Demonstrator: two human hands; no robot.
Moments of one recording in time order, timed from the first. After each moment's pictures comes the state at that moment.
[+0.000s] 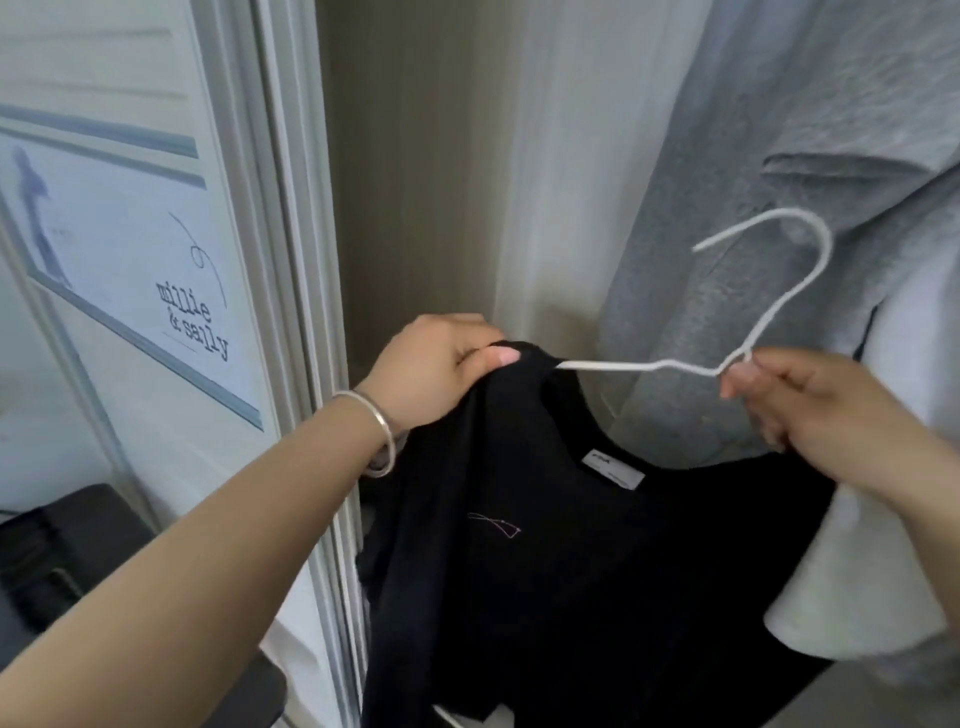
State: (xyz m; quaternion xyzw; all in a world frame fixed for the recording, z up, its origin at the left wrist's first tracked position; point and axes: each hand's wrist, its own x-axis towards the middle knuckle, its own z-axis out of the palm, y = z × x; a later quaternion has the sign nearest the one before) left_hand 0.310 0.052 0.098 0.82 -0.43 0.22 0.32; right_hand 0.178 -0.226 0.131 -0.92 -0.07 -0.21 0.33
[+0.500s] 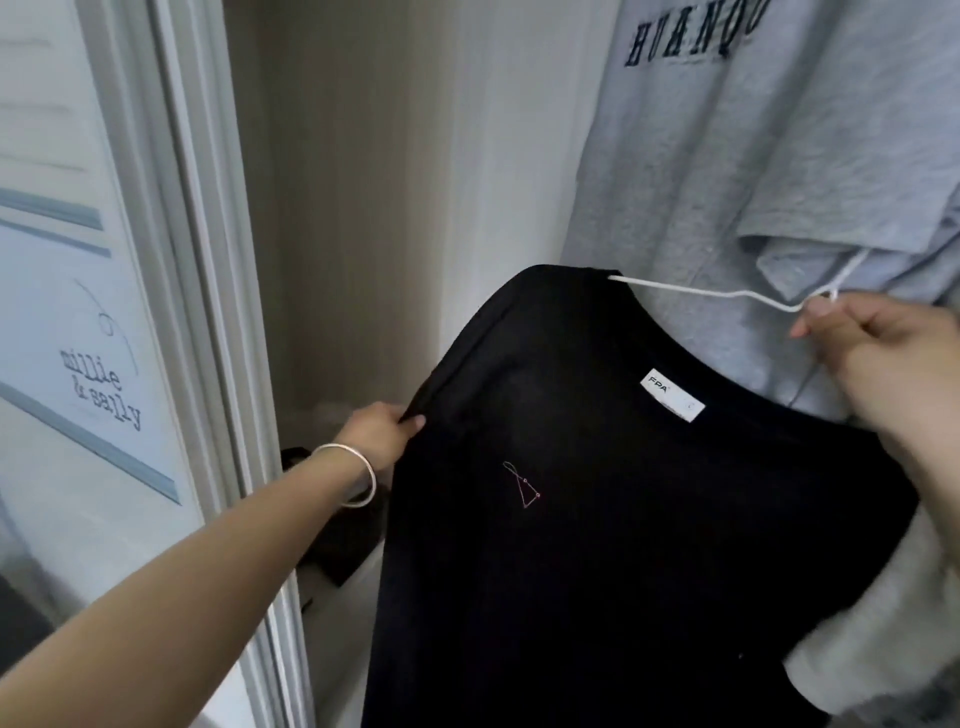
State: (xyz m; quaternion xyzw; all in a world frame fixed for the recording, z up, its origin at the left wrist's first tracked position) left_hand 0.370 0.026 0.053 0.93 -0.12 0.00 0.34; right_hand 0.155 -0.273 0.187 -0.82 0.10 -0.47 0.31
